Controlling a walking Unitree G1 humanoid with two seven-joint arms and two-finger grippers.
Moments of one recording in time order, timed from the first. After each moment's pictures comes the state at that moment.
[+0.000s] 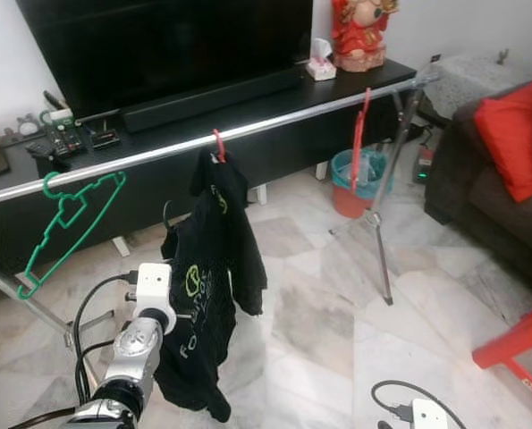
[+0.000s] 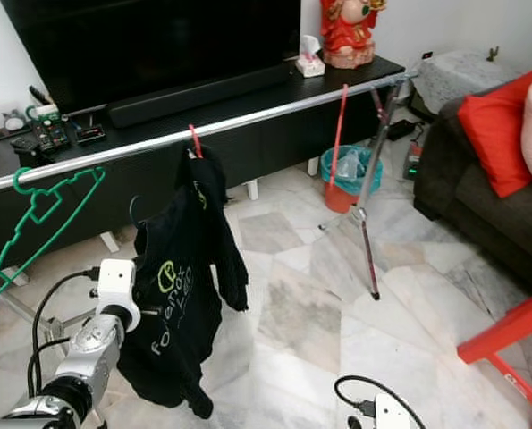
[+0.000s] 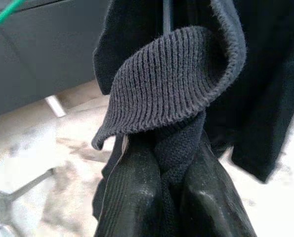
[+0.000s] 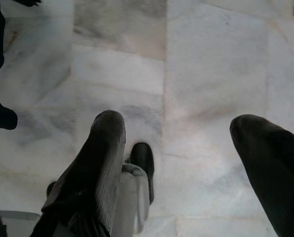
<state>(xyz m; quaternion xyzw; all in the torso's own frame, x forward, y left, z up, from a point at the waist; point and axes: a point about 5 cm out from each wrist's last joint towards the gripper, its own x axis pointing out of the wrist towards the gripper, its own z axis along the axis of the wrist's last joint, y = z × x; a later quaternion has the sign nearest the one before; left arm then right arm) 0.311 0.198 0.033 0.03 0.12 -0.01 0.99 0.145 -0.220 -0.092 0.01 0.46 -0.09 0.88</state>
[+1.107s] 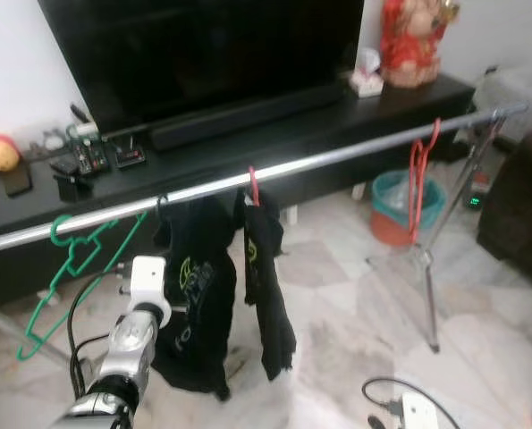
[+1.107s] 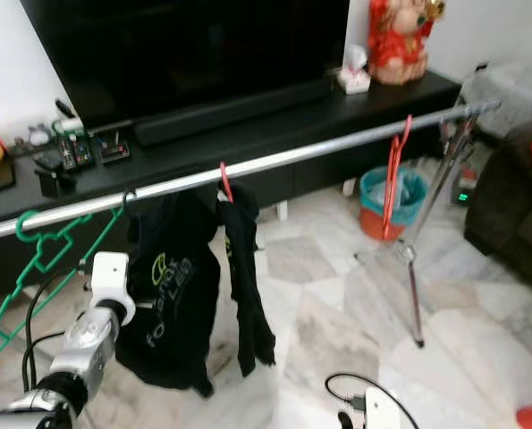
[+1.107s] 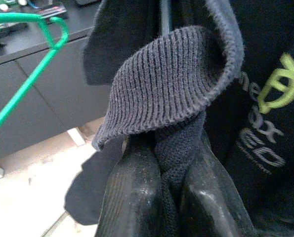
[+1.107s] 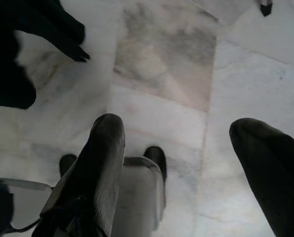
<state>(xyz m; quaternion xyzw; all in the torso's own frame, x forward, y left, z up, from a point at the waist) 0.319 0.190 0.043 0.03 0.10 -0.02 0.99 0.146 -0.220 -0.092 0.00 0.46 -0.08 0.89</state>
